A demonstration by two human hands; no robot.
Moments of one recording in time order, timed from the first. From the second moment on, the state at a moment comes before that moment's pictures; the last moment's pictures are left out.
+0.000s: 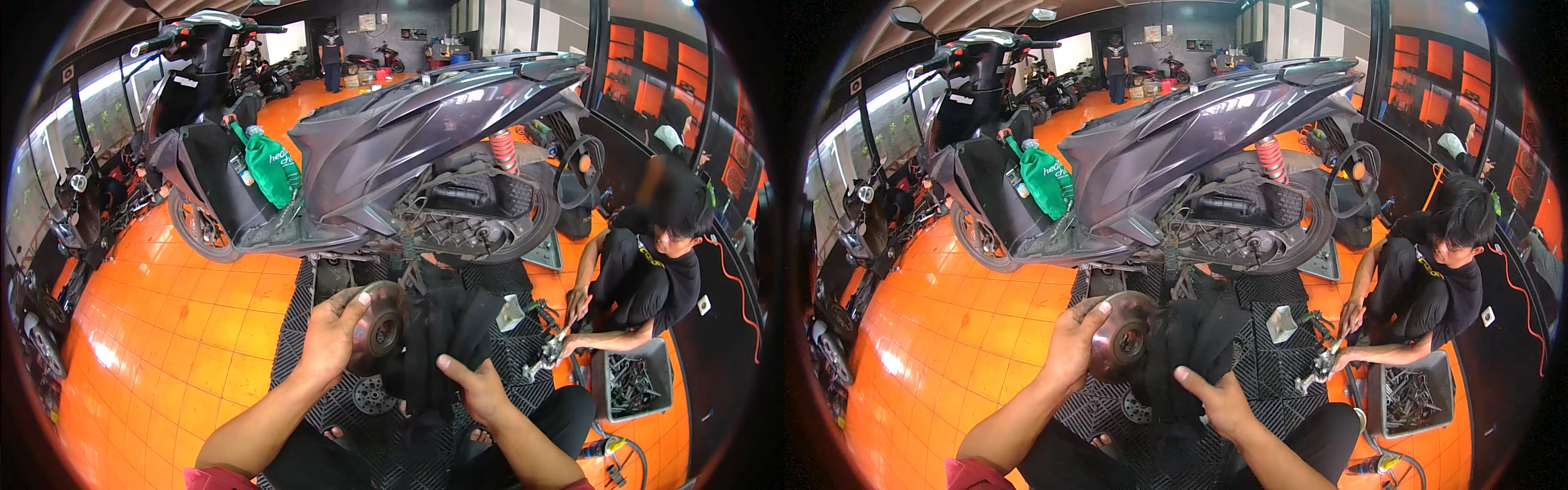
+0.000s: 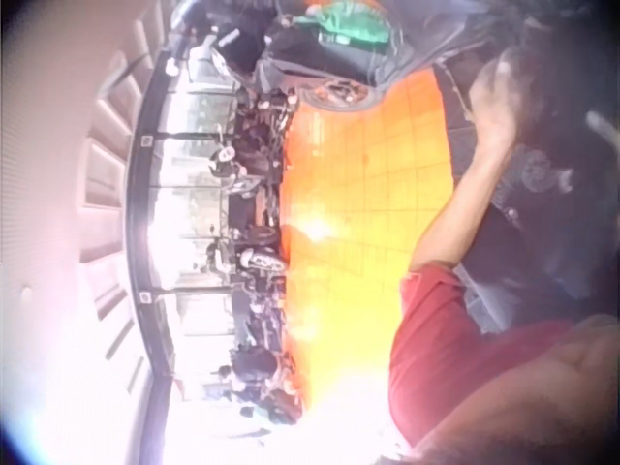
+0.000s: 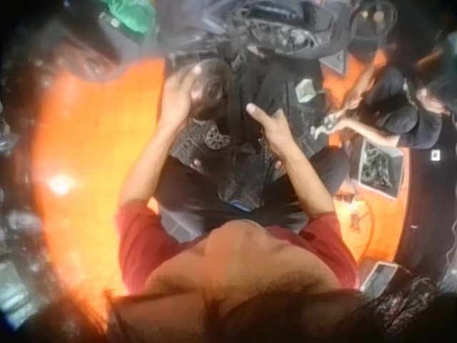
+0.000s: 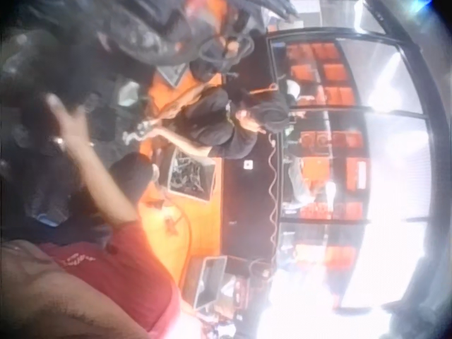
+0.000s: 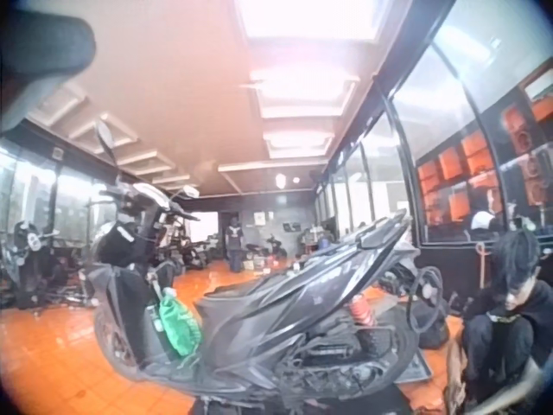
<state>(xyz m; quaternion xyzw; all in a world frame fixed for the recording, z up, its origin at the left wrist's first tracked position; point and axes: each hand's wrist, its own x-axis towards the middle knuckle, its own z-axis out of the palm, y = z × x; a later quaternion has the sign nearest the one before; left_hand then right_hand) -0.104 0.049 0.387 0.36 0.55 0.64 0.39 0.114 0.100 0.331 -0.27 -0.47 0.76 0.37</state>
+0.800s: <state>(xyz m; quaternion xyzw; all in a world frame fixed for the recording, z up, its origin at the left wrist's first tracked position) -0.047 0.031 0.356 0.63 0.60 0.44 0.21 0.101 0.083 0.296 -0.31 -0.82 0.46 0.14</state>
